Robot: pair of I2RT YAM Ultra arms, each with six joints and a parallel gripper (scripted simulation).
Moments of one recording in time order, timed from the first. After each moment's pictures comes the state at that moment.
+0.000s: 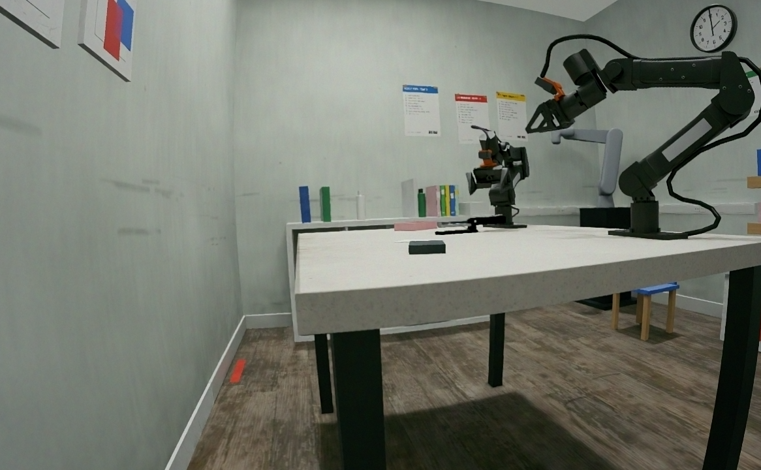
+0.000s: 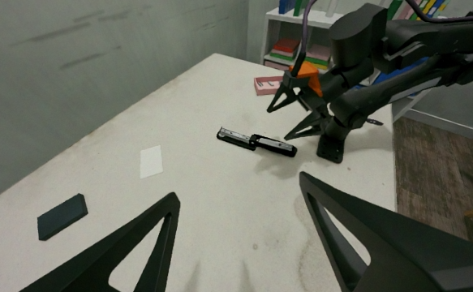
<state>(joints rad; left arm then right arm) -0.88 0.60 0.77 -0.58 -0.01 -0.20 0.68 0.41 0.37 -0.61 -0.07 -0.02</state>
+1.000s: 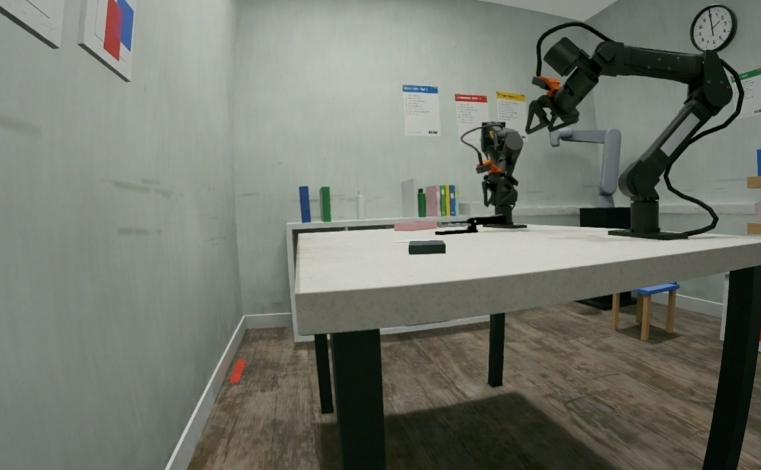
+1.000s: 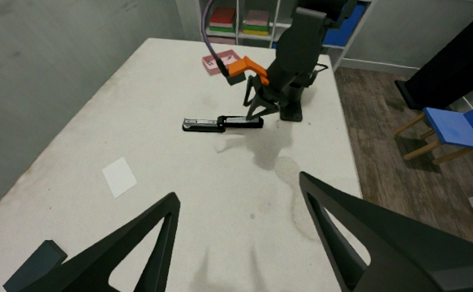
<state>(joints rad) -0.40 0.78 0.94 -0.88 0.69 0.31 1.18 0.90 0.56 -0.85 0.43 0.87</state>
